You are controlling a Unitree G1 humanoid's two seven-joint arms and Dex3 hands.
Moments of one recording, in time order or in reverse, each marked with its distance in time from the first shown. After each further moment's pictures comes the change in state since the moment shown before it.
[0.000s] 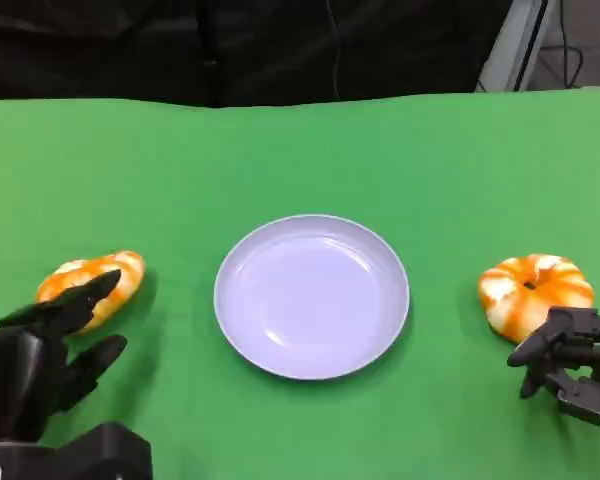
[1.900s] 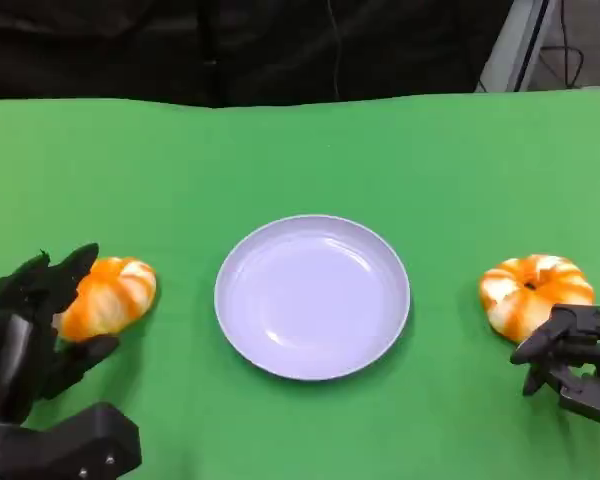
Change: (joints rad) left arm -0.083 0.053 -0.077 0.087 -0.021 0.060 -0.032; right arm -0.005 -0.007 0.000 0.003 0.003 0.002 0.000
